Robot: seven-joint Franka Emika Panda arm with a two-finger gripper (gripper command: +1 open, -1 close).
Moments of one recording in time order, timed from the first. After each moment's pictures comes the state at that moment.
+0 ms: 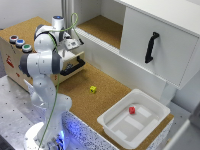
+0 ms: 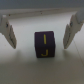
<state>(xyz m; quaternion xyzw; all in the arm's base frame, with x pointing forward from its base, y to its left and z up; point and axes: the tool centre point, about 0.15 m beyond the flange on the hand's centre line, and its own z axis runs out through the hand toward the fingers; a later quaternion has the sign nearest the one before) 0.328 0.307 0.333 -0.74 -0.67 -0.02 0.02</state>
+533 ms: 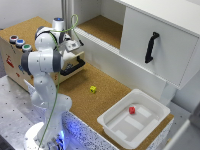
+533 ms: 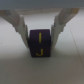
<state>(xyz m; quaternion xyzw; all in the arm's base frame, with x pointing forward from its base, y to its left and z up) 0.330 0.311 0.325 -0.73 -0.68 -0.02 0.02</state>
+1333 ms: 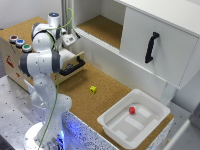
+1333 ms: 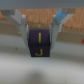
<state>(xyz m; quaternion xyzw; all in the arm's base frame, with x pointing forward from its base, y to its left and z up) 0.322 0.375 0.426 -0.65 -0.75 -0.10 0.00</state>
